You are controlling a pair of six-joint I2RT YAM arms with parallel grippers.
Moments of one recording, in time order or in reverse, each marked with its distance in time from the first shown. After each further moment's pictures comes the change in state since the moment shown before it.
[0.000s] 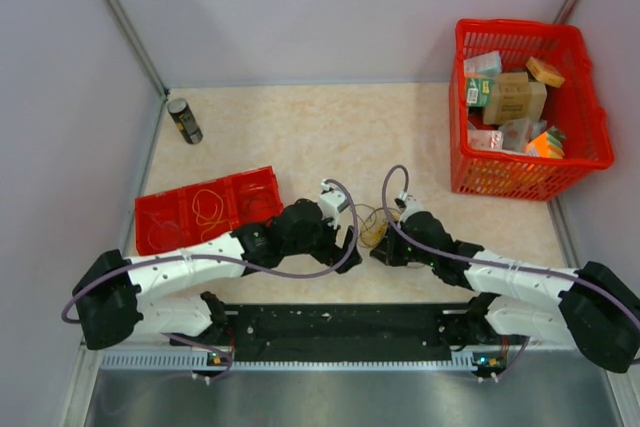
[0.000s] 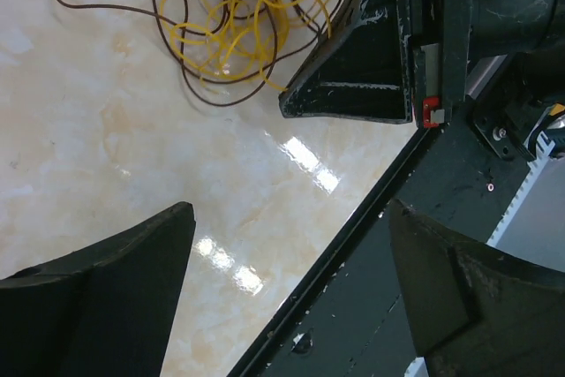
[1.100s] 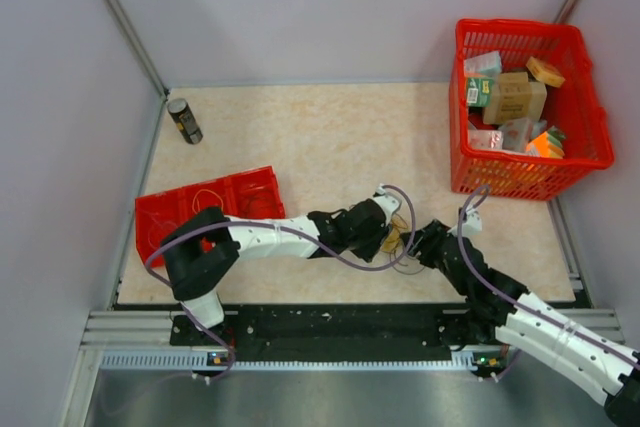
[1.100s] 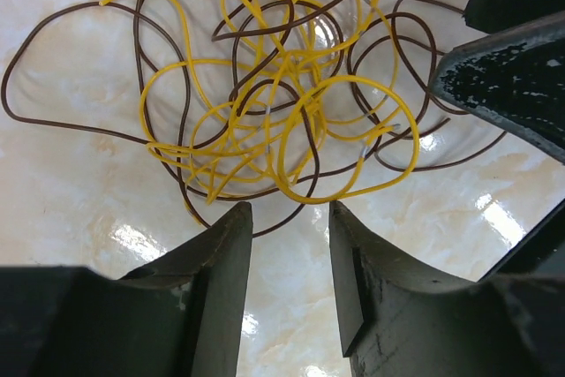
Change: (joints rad) left arm -0.099 0.526 0.333 -0.036 -0.205 0.103; right arm 0.011 -0.636 -0.185 -0.253 0.439 0.237
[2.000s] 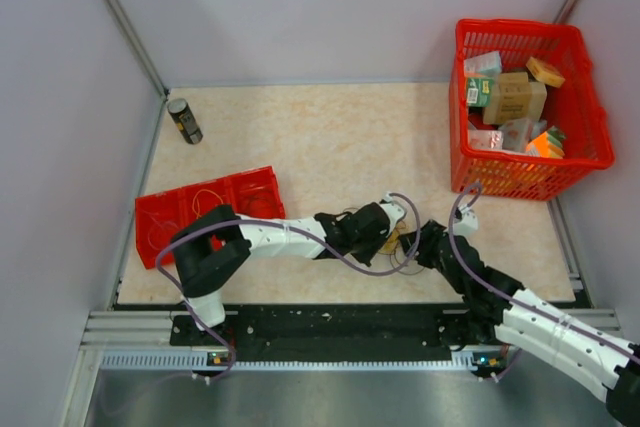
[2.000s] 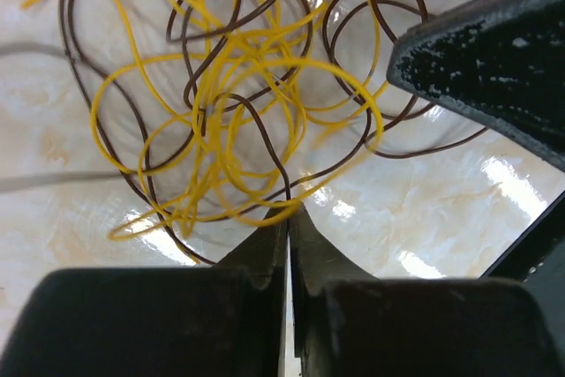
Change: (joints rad) left arm -0.010 0.067 0.018 -0.006 0.054 0.045; right arm 0.000 0.074 0.000 0.041 -0.013 -0.023
